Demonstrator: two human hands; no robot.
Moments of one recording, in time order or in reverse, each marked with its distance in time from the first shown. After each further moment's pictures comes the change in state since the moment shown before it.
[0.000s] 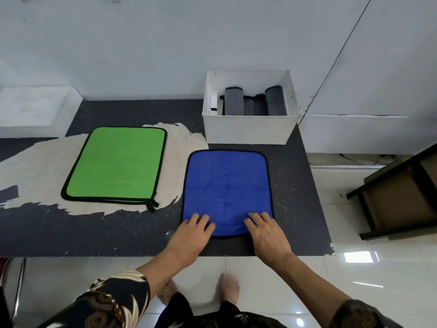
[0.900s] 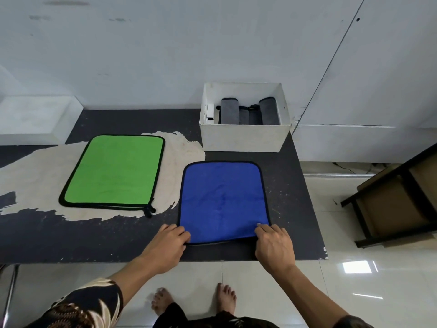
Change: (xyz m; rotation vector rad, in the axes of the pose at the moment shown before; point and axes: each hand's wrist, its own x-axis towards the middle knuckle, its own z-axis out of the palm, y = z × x) left_hand -0.031 -0.042 0.015 -0.231 0.095 -0.036; right_hand -0.017 0.010 0.007 0.044 0.145 0.288
